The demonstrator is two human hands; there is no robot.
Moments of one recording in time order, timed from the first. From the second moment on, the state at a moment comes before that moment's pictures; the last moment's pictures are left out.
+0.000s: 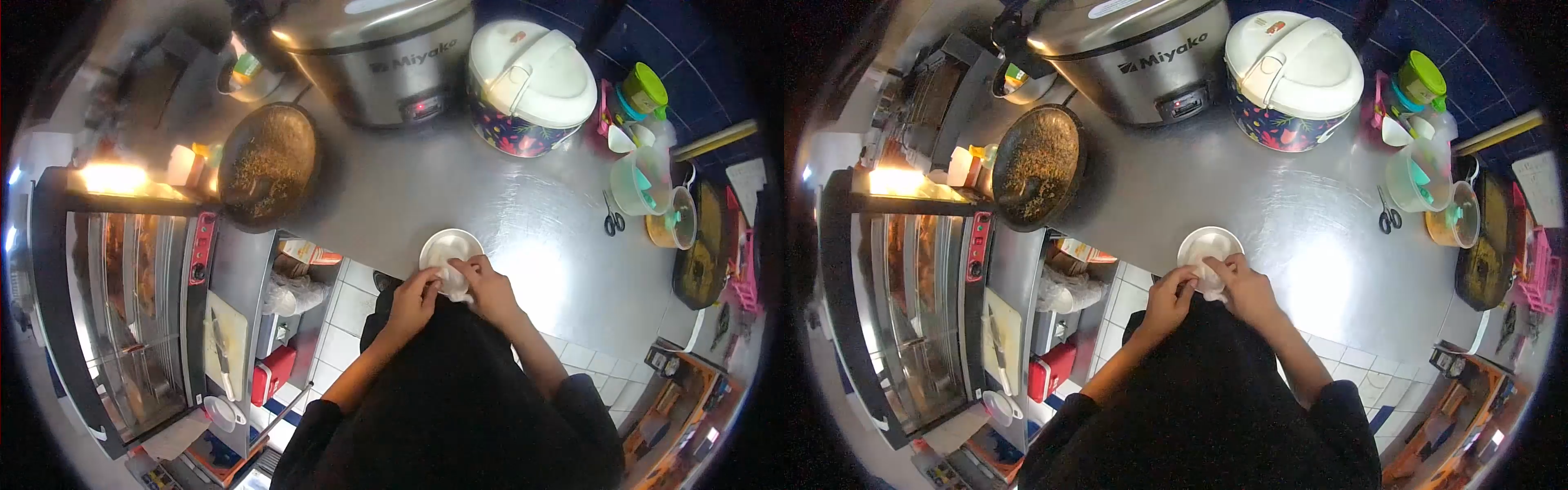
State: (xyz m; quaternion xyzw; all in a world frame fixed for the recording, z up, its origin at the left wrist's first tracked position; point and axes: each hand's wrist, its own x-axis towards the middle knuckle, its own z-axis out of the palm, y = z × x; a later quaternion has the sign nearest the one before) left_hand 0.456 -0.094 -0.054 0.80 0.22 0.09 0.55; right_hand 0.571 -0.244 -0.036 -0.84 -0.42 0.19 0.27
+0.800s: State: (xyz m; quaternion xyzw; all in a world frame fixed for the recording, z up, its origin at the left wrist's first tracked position) left_hand 0.466 -0.083 -0.055 0.84 0.19 0.17 0.48; right_hand 0.601 -0.243 -0.035 -0.80 -0.53 0.14 0.26
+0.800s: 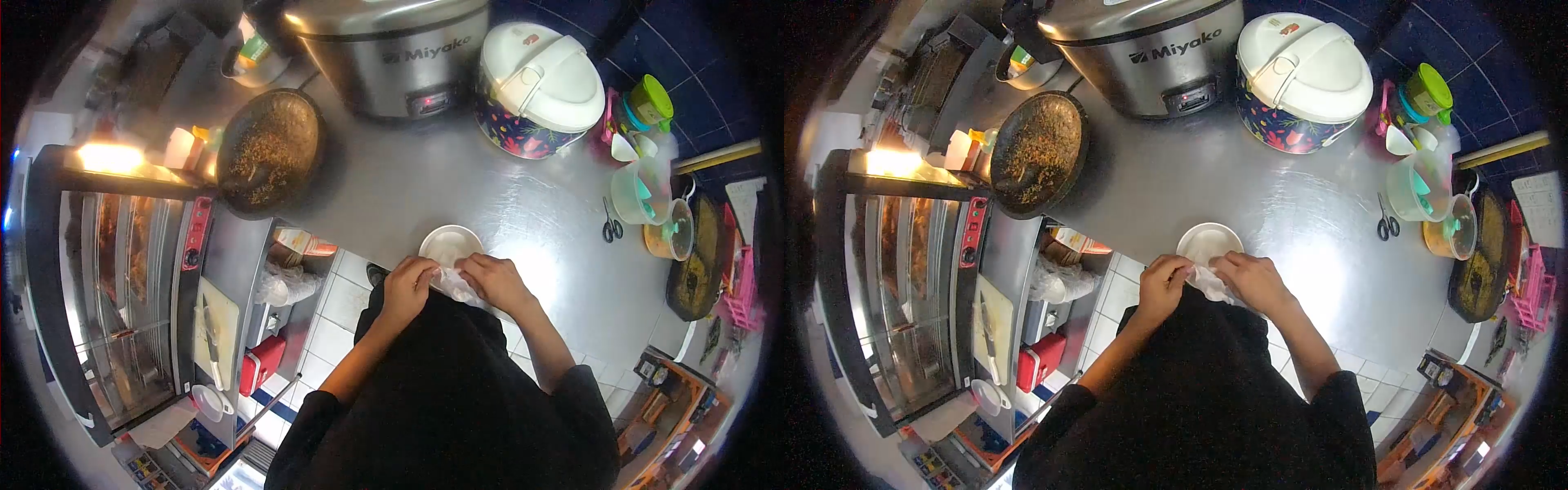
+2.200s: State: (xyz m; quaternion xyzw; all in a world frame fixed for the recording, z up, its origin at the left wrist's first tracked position) left_hand 0.501 -0.055 0.066 0.79 0.23 0.27 0.51; right_hand 0.568 -0.248 -0.069 -0.81 -0.19 0.29 0.47
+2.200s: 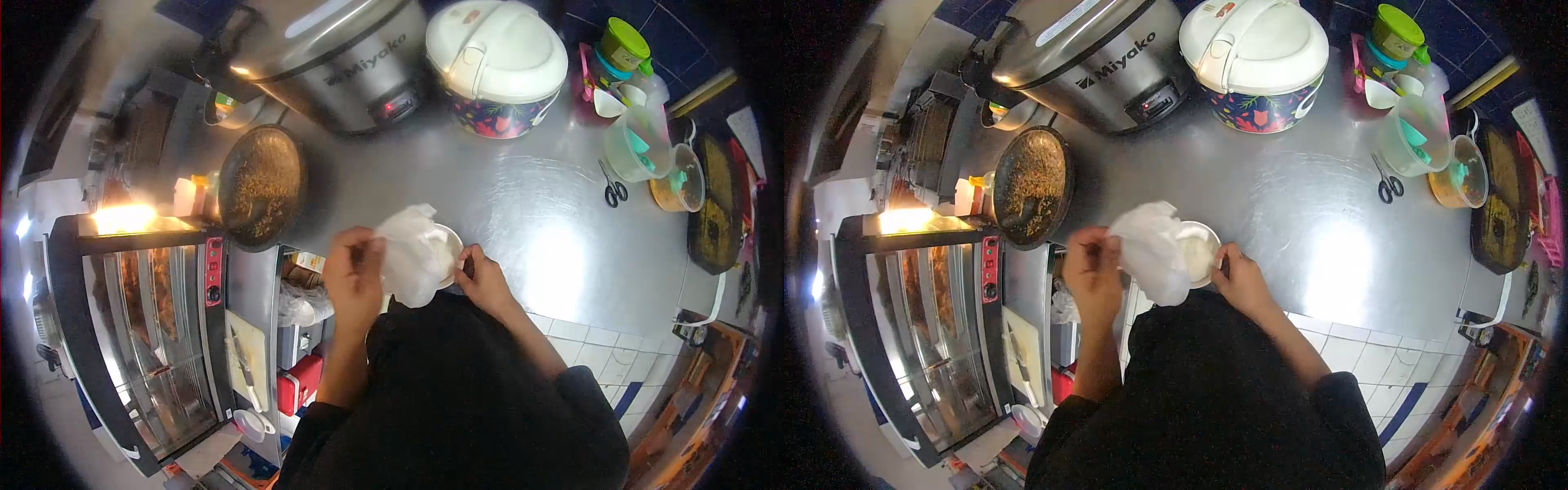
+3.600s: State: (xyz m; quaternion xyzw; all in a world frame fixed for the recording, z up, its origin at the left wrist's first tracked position) left_hand 0.561 -0.085 -0.088 0.94 0.10 -0.21 0.25; right_hand 0.596 -0.251 -0.102 -0.66 -0.09 0.38 0.64
